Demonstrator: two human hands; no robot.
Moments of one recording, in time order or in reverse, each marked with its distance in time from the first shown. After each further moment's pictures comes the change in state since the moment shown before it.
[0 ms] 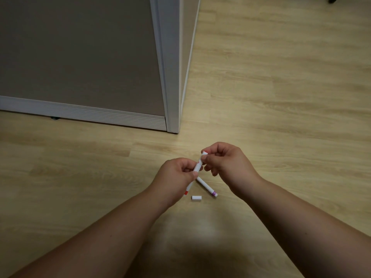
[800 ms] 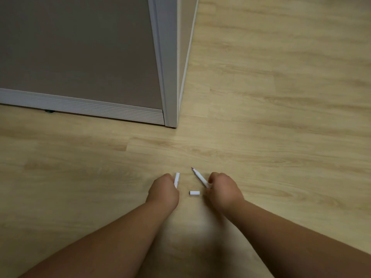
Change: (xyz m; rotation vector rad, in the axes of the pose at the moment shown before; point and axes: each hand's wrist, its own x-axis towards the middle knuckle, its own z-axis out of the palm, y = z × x) left_hand 0.040 -0.101 0.029 0.589 0.137 -0.218; right_hand 0.016 0.122 0.010 -0.983 -0.015 0.143
